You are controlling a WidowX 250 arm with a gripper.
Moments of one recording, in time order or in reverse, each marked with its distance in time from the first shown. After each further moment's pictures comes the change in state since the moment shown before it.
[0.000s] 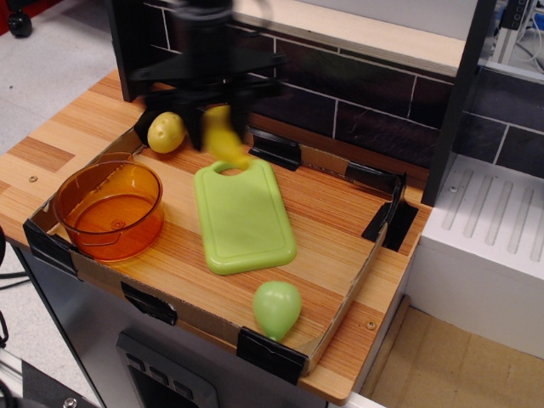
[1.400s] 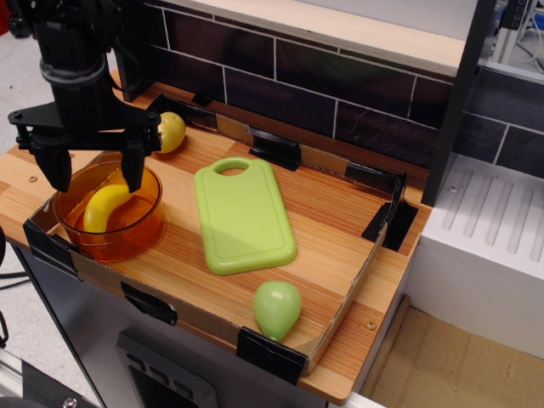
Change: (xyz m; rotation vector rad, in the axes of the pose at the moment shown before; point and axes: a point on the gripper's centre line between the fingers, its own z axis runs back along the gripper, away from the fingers) arm 0.000 0.073 -0.020 0.091 -0.066 -0.118
